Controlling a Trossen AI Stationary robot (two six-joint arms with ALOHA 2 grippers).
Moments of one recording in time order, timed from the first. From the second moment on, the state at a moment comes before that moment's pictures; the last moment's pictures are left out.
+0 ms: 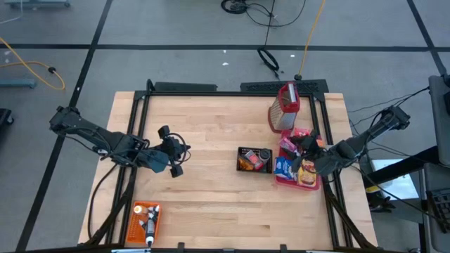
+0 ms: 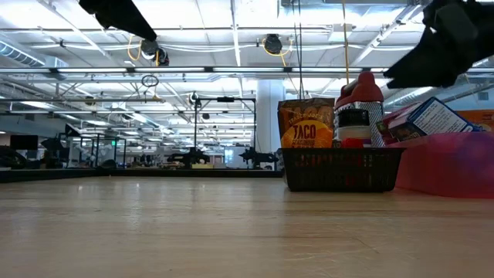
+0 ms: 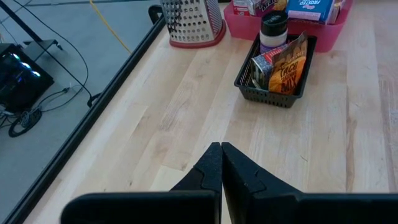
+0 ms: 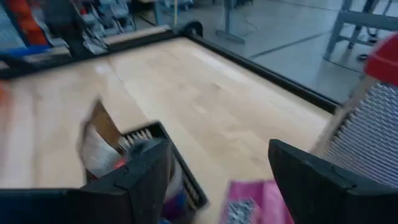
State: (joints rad) left arm -0.39 1.09 0.93 -0.62 -0.69 -0.35; right arm 0.56 0.60 0.38 -0.42 1.02 0.64
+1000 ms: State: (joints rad) left arm -0.39 1.09 0.93 -0.62 -0.69 -0.34; right arm 0.56 0.66 0.36 -0.60 0.86 0.94
